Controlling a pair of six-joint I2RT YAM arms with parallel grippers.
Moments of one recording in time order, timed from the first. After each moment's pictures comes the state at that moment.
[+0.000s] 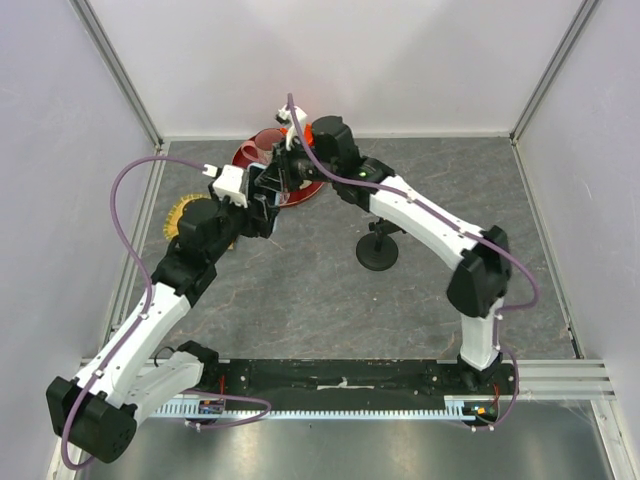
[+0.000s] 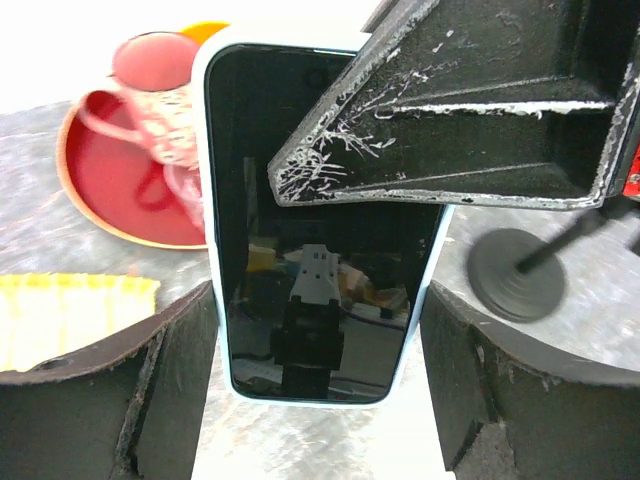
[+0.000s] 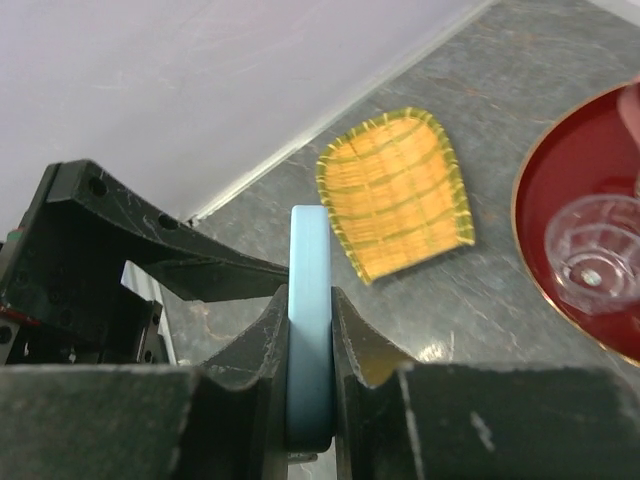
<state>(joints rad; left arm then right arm) -0.39 0.92 0.80 -0.07 -0.03 -0.08 0.76 1.99 1.97 -0.22 -0.45 0.32</state>
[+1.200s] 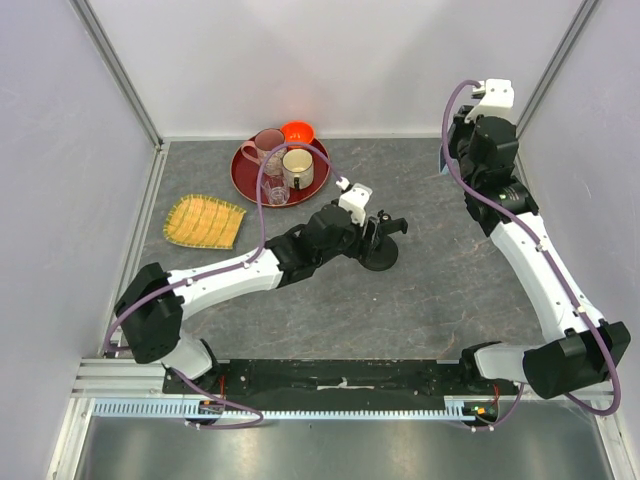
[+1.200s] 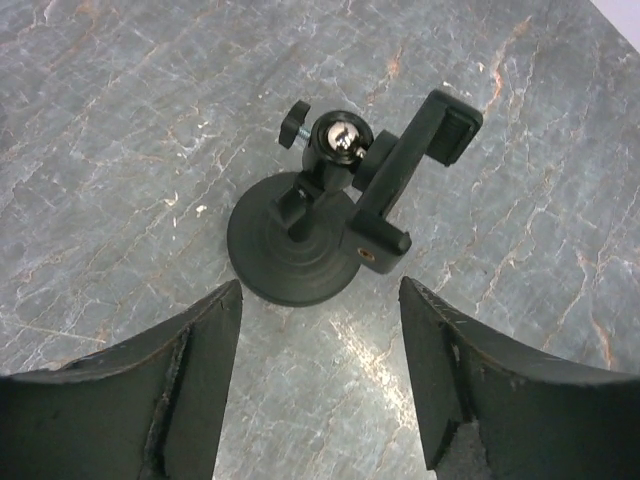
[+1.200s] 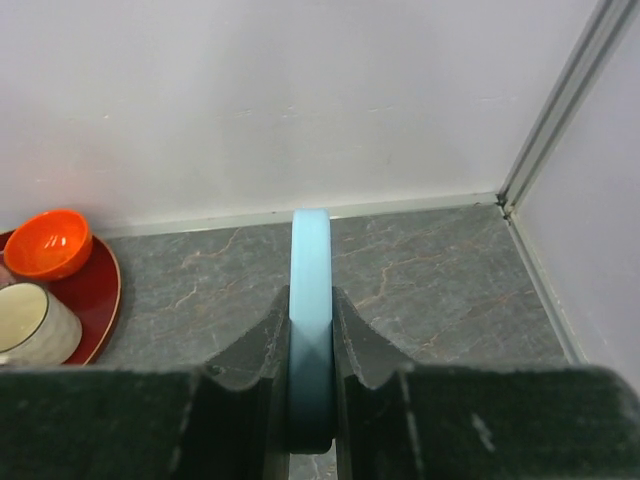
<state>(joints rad) -0.97 1.53 1.09 0.01 -0.21 -0.26 0.25 1.29 1.35 -0.12 0.38 0.06</state>
